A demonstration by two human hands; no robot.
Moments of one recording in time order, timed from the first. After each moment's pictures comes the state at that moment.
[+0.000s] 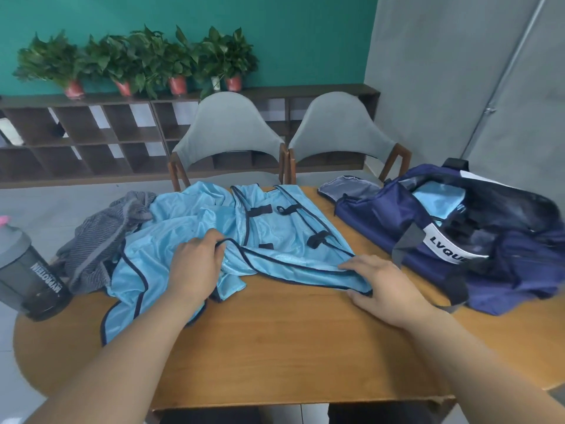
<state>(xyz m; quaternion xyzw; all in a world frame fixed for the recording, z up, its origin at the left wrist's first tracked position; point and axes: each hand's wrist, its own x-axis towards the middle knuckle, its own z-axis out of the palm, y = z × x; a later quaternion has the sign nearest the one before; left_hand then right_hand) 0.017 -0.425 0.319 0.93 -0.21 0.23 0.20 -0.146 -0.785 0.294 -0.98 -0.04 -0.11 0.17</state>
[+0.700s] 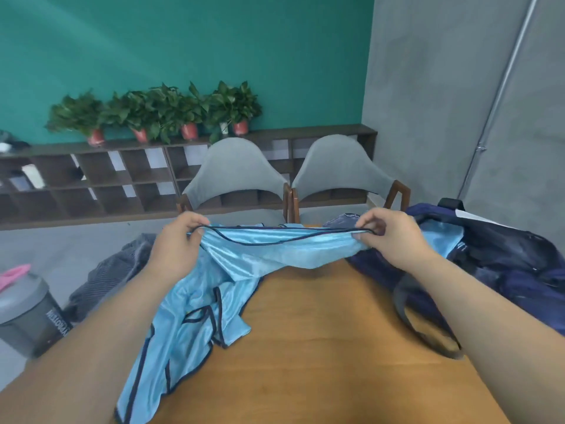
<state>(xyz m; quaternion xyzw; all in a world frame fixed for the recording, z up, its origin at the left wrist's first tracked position) 0.069 -0.413 0.424 0.88 -0.17 0.16 0.41 -0.071 -0.819 0.424 -0.90 0.07 -0.23 0.35</state>
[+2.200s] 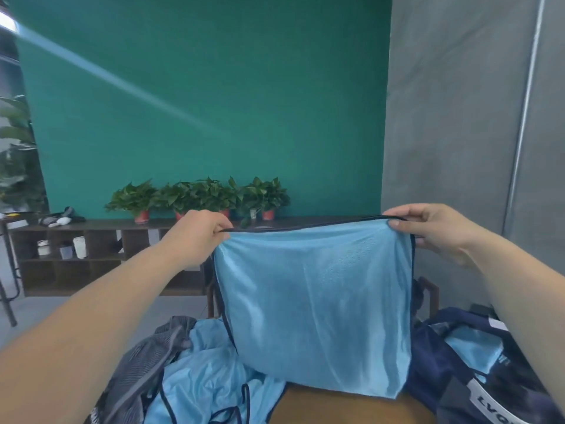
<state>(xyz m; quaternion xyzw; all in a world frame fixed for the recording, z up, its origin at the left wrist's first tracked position) 0.074 -0.376 0.644 0.93 -0.24 0.25 0.16 -0.053 -0.818 0.644 -0.80 0.01 -0.18 0.57</state>
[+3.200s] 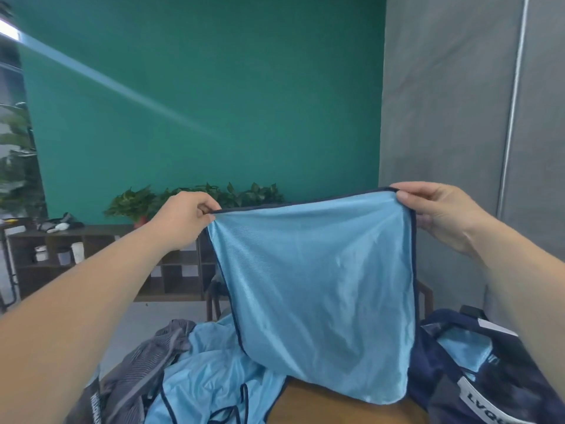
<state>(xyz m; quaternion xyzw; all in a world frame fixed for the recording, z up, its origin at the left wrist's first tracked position) 0.056 -0.358 0.680 0.89 -0.23 0.28 0.26 -0.086 -0.809 0.674 -0.70 -0.08 -0.27 0.65</state>
